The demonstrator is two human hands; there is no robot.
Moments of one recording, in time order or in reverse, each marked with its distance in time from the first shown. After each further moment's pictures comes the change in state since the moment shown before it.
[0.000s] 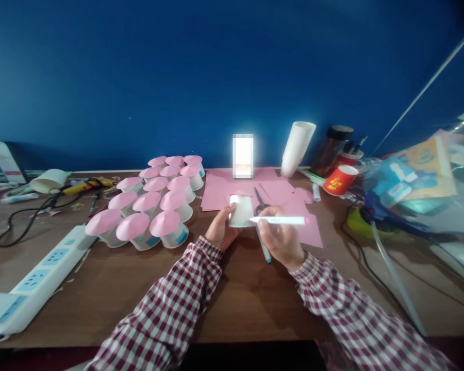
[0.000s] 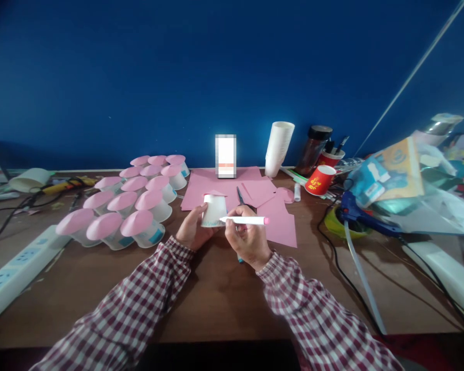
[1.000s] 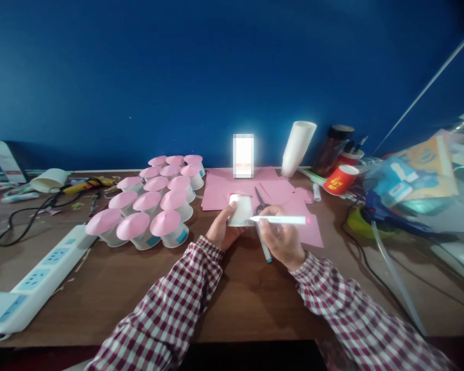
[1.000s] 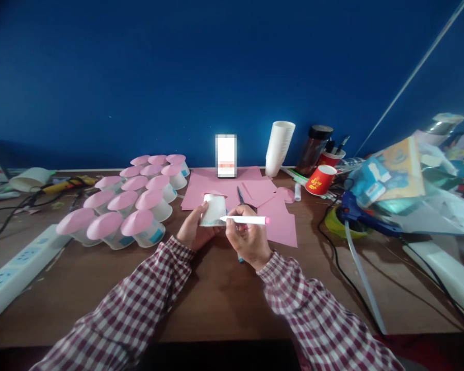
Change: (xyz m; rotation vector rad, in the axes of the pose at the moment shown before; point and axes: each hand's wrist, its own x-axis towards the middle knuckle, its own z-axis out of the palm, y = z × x) left_hand -0.002 0.000 0.002 -0.033 -0.073 -0.029; right_hand 0.001 0.001 0.001 0.006 0.016 -0.002
